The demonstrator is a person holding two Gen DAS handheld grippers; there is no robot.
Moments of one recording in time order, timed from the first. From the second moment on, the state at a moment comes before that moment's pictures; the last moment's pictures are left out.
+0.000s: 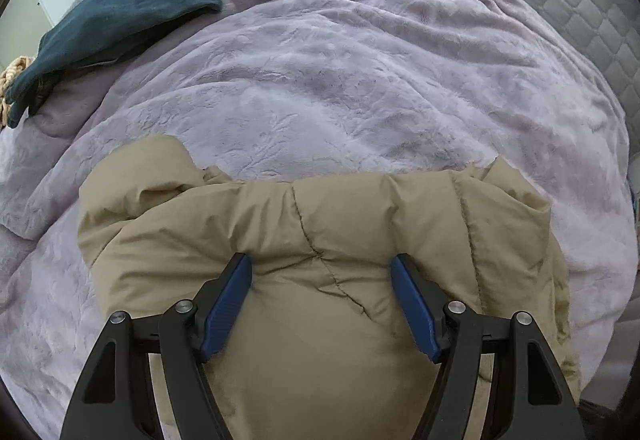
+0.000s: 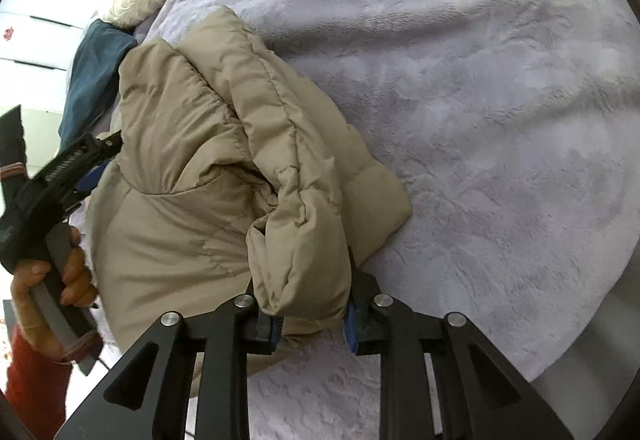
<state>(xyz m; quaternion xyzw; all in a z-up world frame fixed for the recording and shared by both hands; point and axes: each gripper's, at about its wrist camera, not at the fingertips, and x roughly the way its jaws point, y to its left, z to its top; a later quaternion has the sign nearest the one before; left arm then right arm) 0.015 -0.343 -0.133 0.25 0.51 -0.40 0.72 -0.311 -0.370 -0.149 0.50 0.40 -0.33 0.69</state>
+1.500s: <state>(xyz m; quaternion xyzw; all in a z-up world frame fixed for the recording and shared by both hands) 0.006 -0.190 -0.085 0.22 0.58 -0.33 0.71 -0.267 -0.327 -0.097 0.38 0.45 -0.35 0.72</state>
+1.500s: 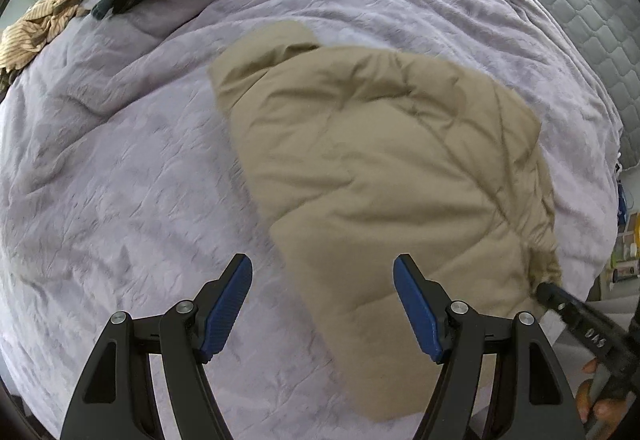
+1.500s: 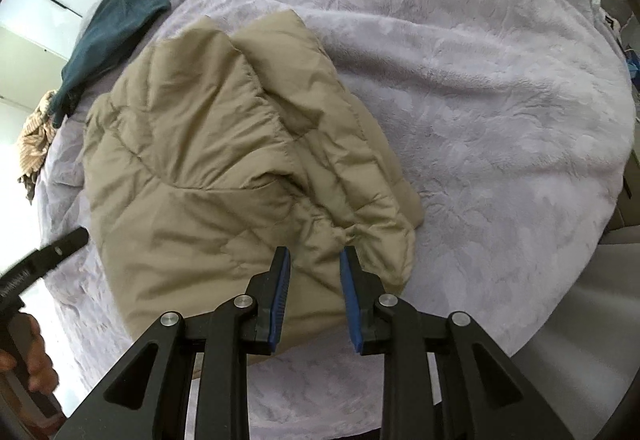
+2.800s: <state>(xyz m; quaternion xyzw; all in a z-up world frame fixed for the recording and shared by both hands) 0.035 -0.141 -0.144 0.01 0.67 -0.32 0.67 -0.237 -0.447 -0.111 0.40 0.51 -0.19 0.74</state>
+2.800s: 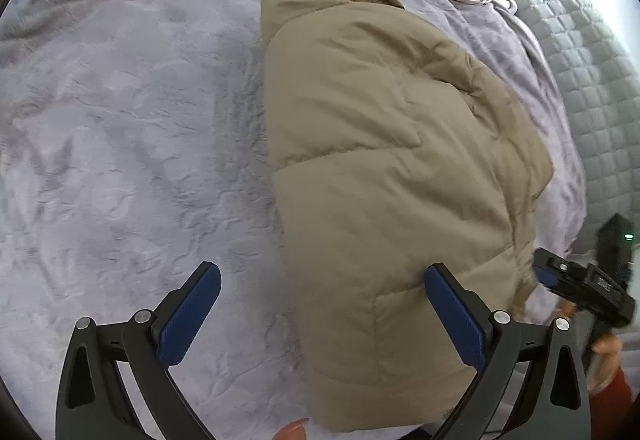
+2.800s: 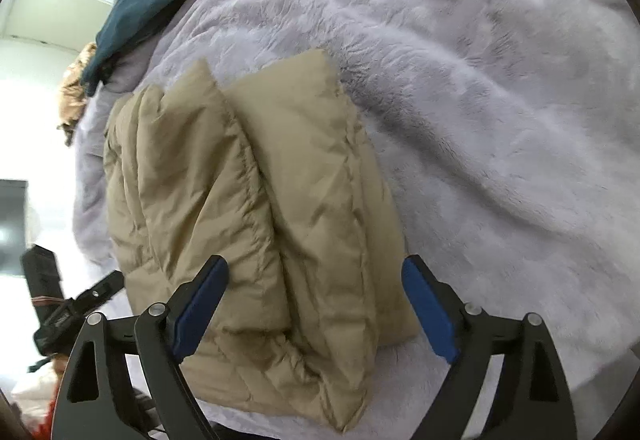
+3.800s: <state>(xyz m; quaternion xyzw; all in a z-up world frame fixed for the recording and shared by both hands) 0.068 -0.164 -0.233 -0.18 0.69 -0.44 0.55 -0.148 -0.487 -0.197 0.48 0.51 0.02 0.71</state>
